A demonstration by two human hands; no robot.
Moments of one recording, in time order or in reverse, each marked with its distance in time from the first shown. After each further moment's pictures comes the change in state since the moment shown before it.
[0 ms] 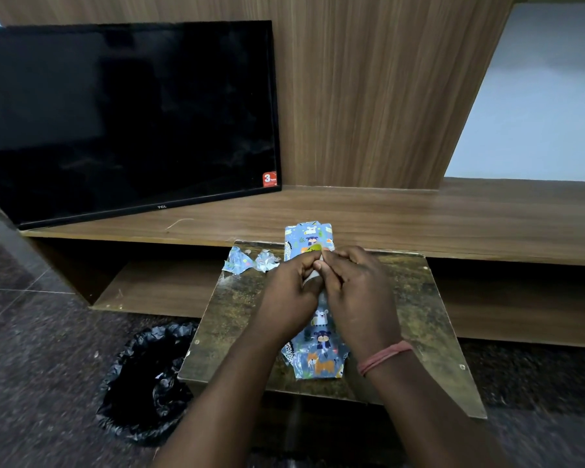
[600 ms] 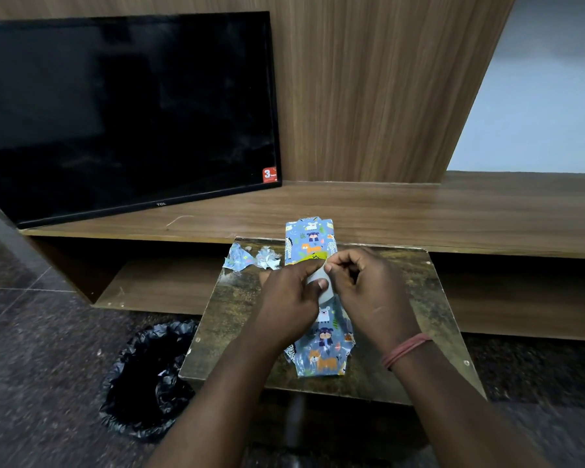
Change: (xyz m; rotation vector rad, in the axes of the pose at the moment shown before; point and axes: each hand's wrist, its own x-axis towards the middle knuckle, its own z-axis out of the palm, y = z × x) left_hand -0.010 -0.006 -0.003 0.184 -0.007 -0.004; right_hand 0.005 0.009 -0.014 0.210 -0.125 0.175
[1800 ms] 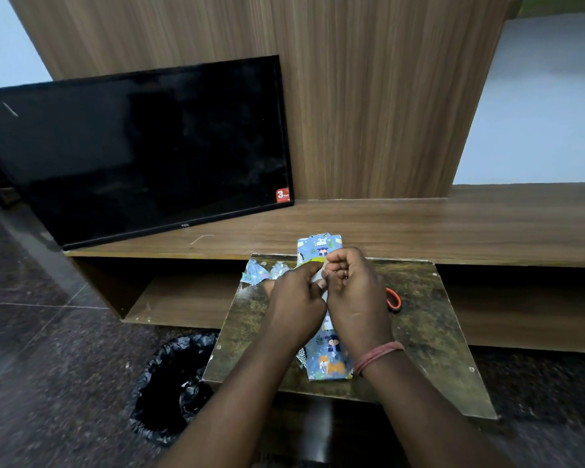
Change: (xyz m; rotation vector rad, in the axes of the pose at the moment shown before) left_hand -0.004 0.038 -0.012 0.114 0.110 -0.150; right_hand -0.006 -0.037 0.016 0.187 0.153 0.100
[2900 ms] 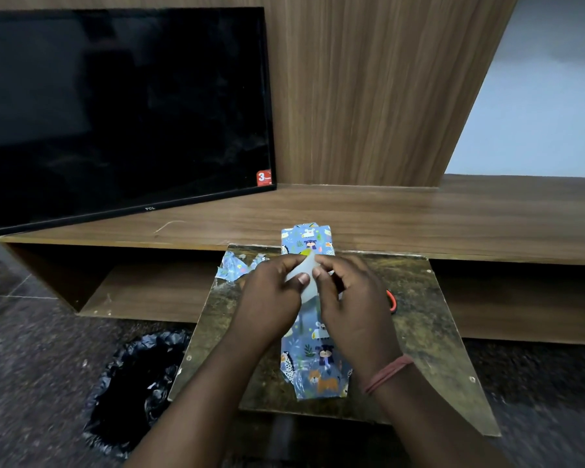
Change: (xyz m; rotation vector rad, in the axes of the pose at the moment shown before) left_hand 0.033 -0.035 0.000 -0.237 -0.105 -0.043; right_hand 0.008 0.030 0.007 -0.234 -0.060 -0.187
